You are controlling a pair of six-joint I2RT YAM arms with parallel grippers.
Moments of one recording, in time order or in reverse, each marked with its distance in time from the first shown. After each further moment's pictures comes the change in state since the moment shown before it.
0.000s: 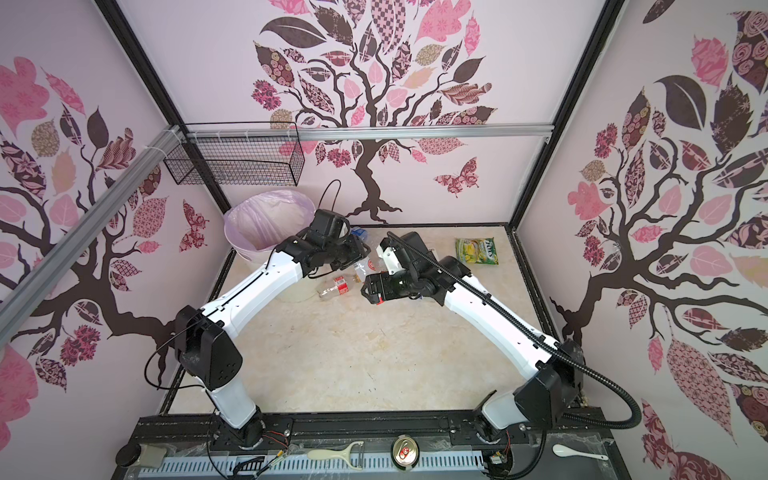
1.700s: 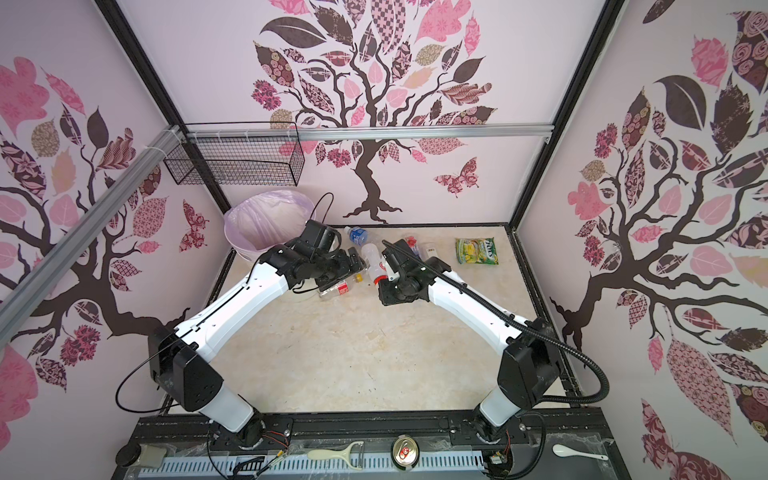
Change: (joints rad) left arm -0.026 -0.142 -0.123 -0.158 -0.017 -0.057; right arm -0.013 0.139 -0.030 -0.023 0.125 0.023
